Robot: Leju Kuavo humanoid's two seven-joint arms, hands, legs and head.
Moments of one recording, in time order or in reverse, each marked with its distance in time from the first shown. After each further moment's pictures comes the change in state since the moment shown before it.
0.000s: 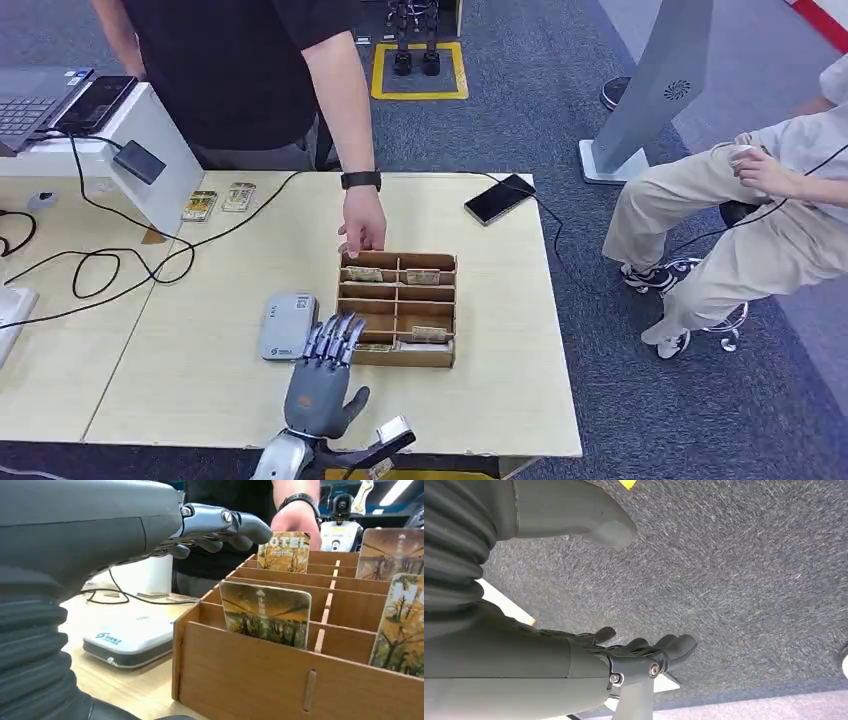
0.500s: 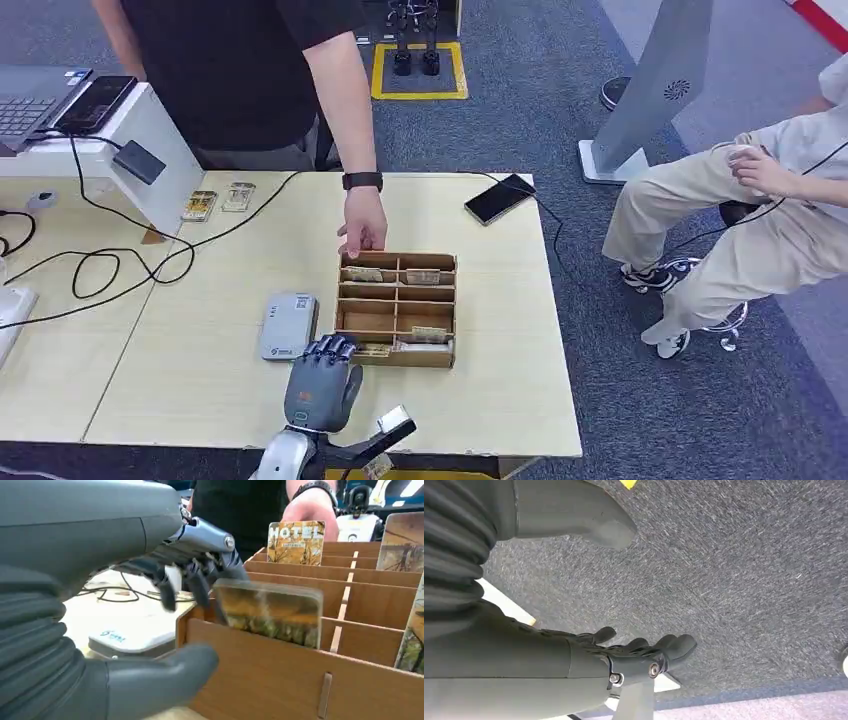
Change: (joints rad) left arm -0.033 0.017 -0.039 0.037 -0.009 0.000 0.114; right arm 0.000 0.000 0.000 0.000 0.003 0.000 0.003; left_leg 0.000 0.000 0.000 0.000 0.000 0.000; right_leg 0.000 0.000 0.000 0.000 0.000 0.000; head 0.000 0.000
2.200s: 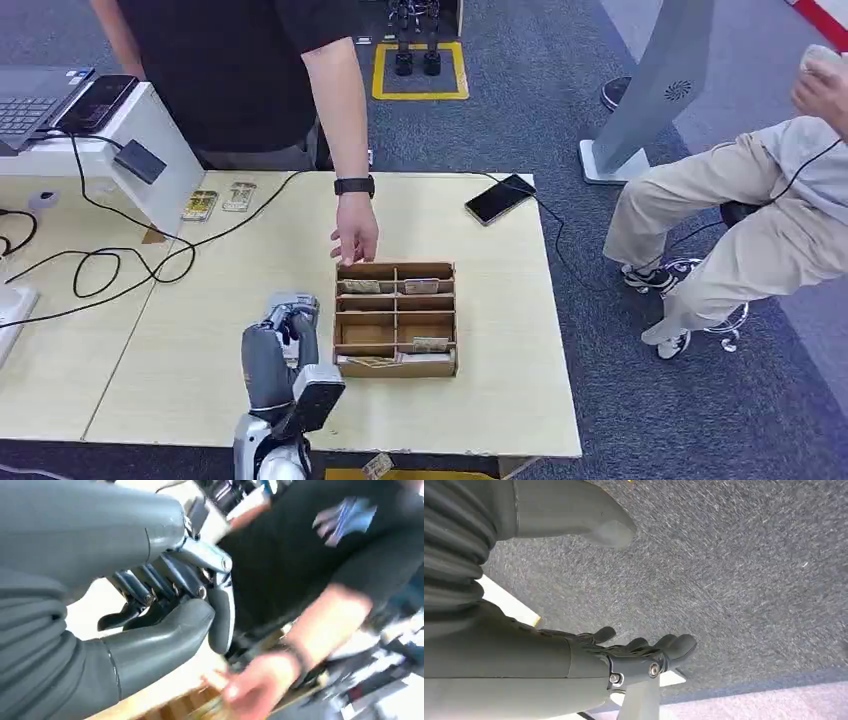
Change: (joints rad) left arm 0.043 -0.055 0.035 -0.329 0.875 -0.008 -0.426; right arm 0.005 0.014 0.000 -0.052 -0.004 0.000 0.024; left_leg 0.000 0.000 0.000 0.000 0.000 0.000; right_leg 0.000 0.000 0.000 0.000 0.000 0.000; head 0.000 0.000
